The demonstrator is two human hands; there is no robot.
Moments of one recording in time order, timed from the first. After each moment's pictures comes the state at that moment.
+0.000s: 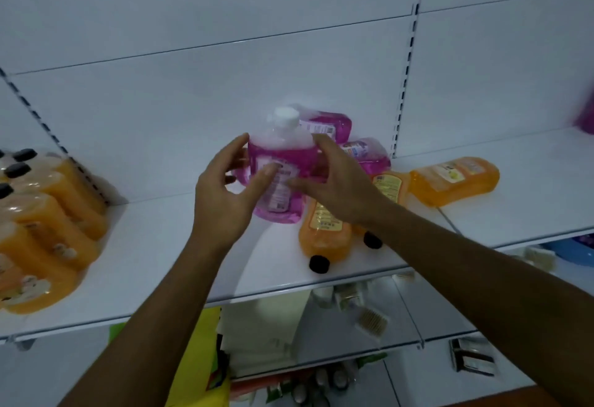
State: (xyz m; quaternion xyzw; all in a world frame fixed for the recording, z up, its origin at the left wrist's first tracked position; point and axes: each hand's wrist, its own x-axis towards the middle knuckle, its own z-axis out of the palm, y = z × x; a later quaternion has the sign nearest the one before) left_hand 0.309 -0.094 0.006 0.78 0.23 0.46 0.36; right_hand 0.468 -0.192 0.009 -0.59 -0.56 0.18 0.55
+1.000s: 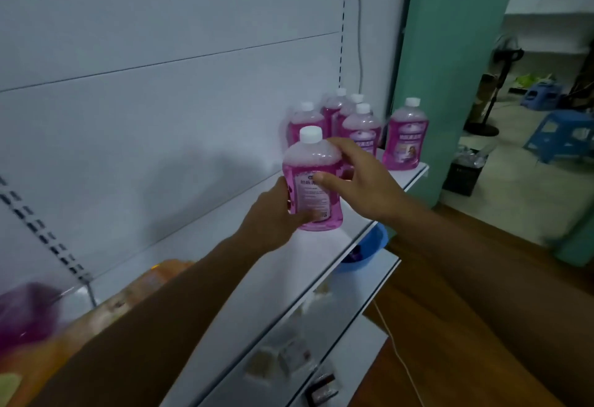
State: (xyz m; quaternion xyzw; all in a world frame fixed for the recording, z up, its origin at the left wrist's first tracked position) left_hand 0.807 -0.340 -0.018 0.90 -0.09 0.12 0.42; right_hand 0.852 -0.512 0.020 -0.81 -0.30 -0.06 0.51
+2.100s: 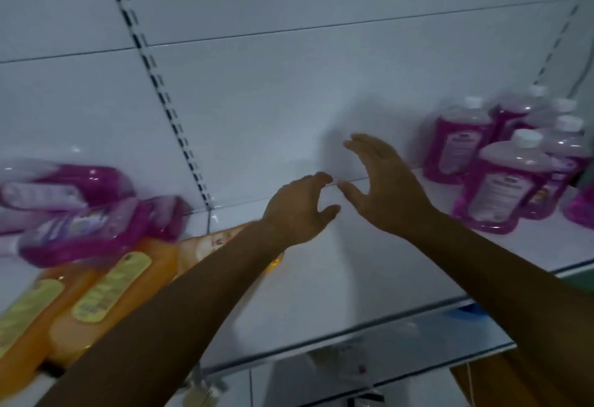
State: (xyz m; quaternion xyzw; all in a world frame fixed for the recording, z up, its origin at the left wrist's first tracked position) left_hand 0.784 -0.265 -0.033 0.96 0.17 0.17 0.17; right_hand 0.895 -0.397 -0.008 -0.78 -0.53 -0.13 0.31
